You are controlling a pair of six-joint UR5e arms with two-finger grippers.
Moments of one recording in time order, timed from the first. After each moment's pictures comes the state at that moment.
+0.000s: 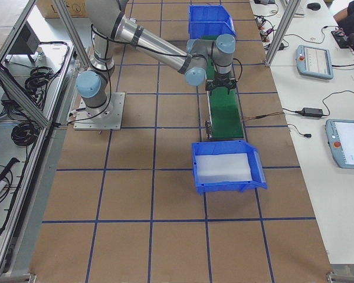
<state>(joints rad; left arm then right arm) -1.52 -1.57 -1.52 -1.68 1.61 0.00 1.37 -1.19 1.65 -2.13 -1.54 -1.79</state>
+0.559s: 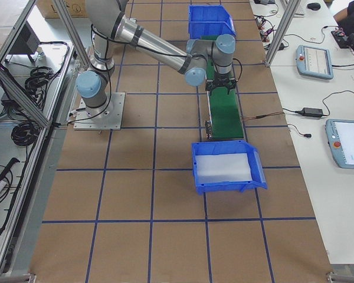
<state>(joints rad) -1.53 -1.57 -1.52 -1.67 1.62 -0.03 1.37 -1.19 1.65 -2.13 -1.54 -1.79</state>
